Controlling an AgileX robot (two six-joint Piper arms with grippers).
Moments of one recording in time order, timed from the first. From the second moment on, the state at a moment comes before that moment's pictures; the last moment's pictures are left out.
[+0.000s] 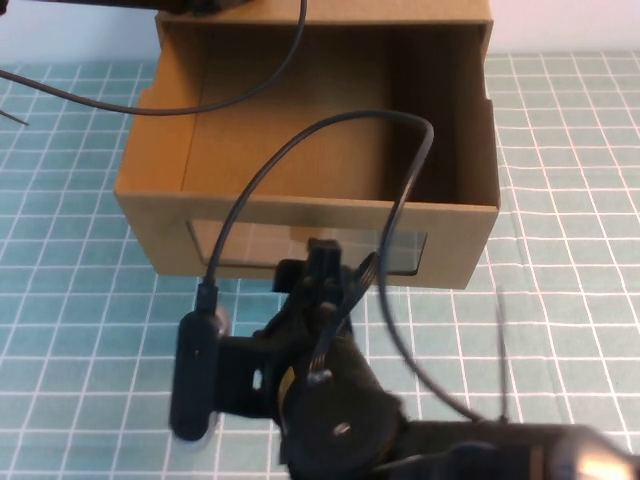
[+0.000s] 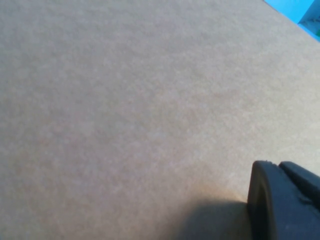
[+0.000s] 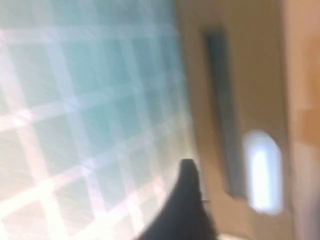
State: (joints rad) right arm 1.30 1.74 -1.20 -1.28 0.91 0.58; left arm -0.18 1.94 -1.91 -0.97 0.89 0.79
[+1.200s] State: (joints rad) right arm 1.30 0.79 -1.12 -0.86 1.12 0.30; left arm -0.06 1.03 -1.86 -0.43 1.27 0.49
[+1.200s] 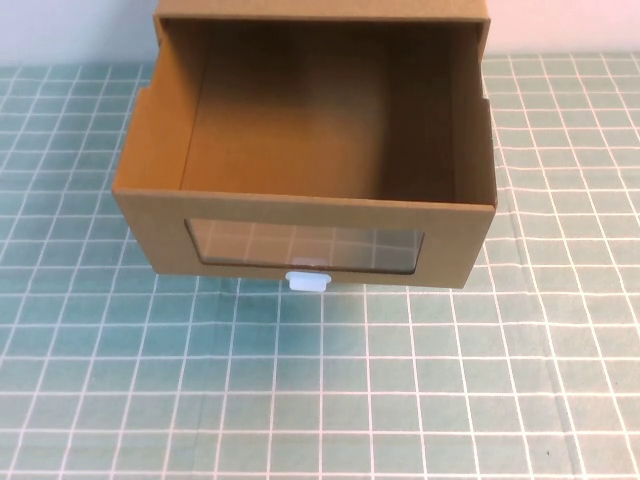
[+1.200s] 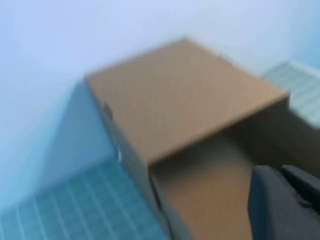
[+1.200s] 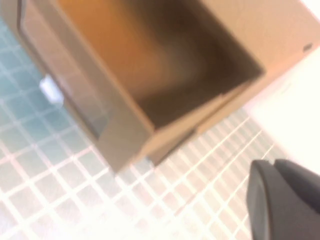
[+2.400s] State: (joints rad) right arm 1.30 0.53 -0.73 -0.56 1.09 0.30; left arm -0.06 0.26 -0.54 -0.28 0.92 0.19
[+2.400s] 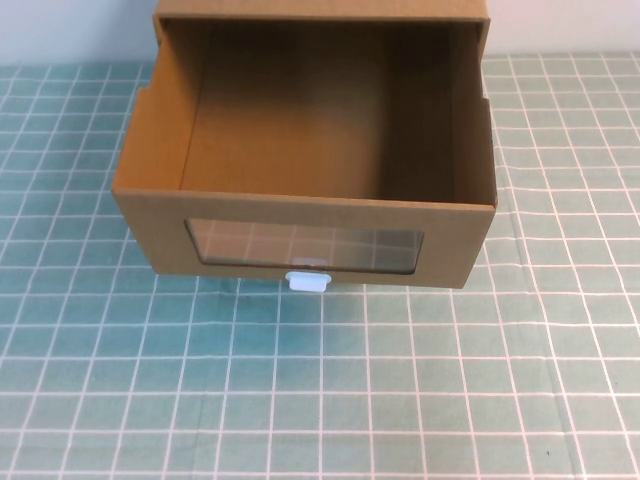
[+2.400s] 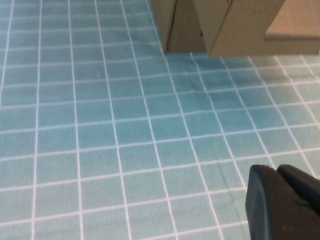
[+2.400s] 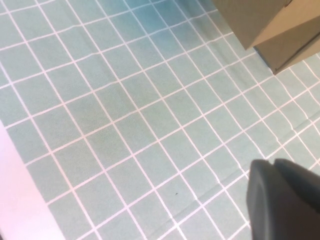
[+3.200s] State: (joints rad) right arm 1.30 0.53 -0.73 -0.56 1.09 0.30; left arm -0.10 -0.01 0.02 -0.02 0.40 -0.04
